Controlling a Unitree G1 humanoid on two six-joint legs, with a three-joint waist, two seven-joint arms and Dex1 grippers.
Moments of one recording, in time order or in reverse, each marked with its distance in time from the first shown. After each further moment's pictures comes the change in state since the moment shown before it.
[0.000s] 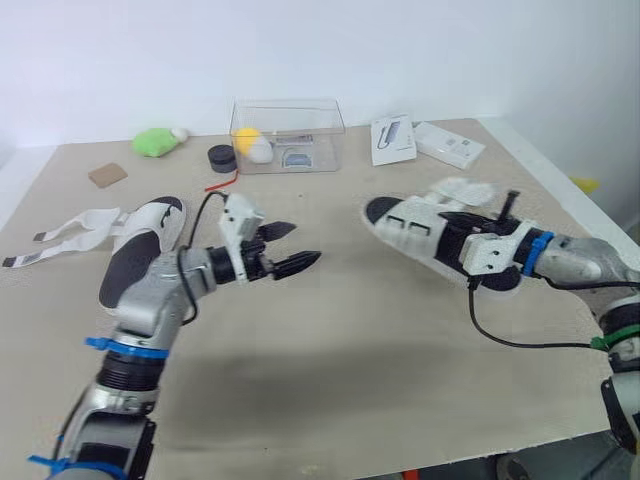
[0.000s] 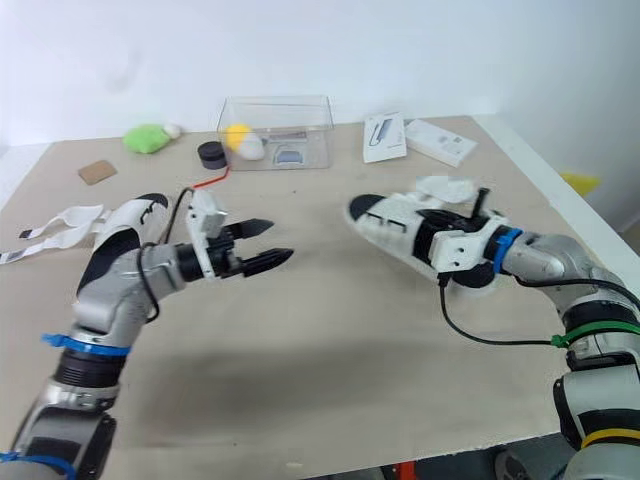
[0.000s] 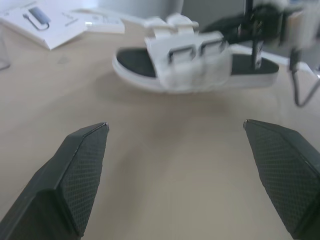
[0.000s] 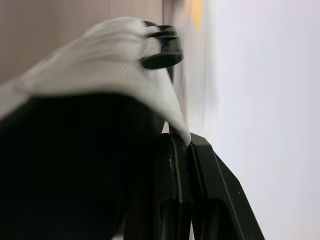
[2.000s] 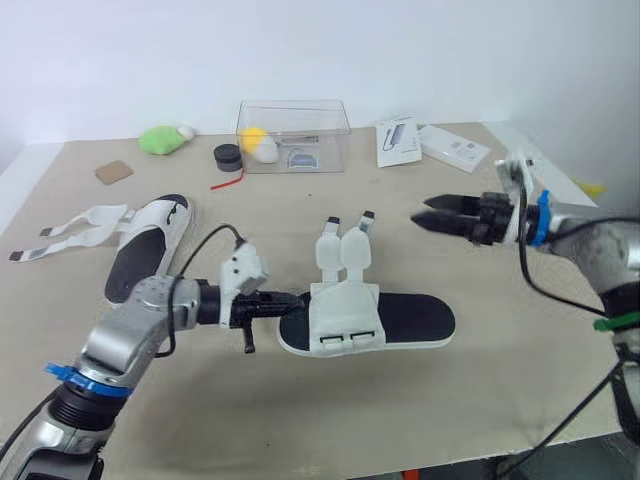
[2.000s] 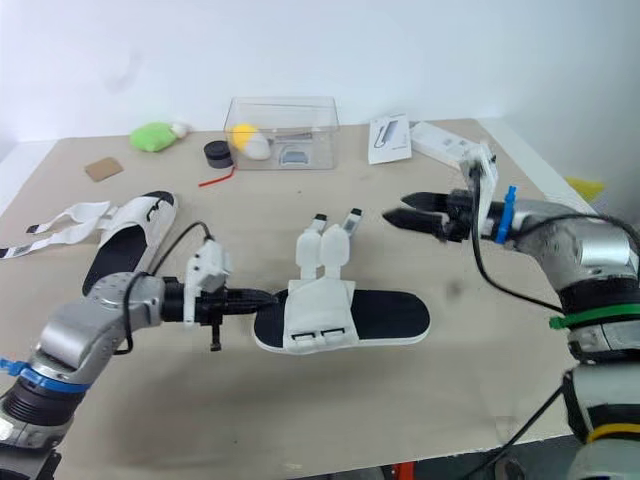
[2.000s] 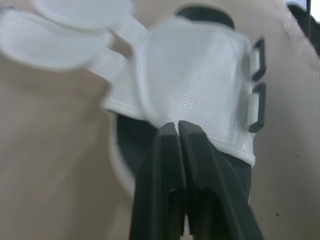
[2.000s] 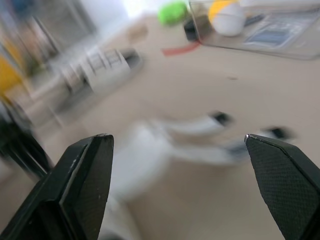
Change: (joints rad) left arm 0.141 0.094 -0.223 -0.180 0.114 -0.008 -0.063; right arm -0.084 0.073 -0.202 -0.401 1.340 2.110 0.388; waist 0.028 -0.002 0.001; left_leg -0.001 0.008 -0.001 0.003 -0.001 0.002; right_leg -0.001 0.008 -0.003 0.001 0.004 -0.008
